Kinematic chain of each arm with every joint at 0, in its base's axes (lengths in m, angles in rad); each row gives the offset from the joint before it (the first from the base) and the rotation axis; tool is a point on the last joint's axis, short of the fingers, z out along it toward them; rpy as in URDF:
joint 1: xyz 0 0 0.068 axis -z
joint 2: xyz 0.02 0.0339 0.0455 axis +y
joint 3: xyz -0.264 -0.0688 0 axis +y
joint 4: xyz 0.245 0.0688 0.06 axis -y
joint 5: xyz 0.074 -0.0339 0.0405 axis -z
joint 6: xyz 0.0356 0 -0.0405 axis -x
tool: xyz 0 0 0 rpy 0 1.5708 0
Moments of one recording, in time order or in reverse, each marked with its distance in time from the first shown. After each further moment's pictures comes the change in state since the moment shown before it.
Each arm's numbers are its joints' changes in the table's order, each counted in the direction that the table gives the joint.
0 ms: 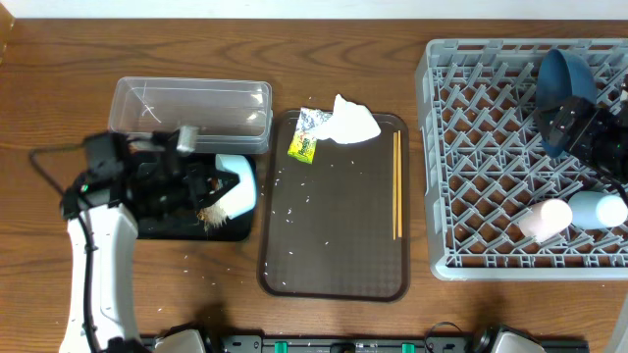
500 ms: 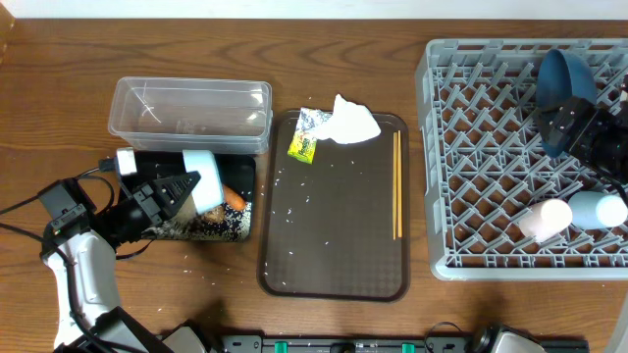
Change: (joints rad) left arm -0.319 0.030 0.208 0.288 0.390 -0.091; right arm 0.000 0.000 0.000 -0.005 0.000 0.000
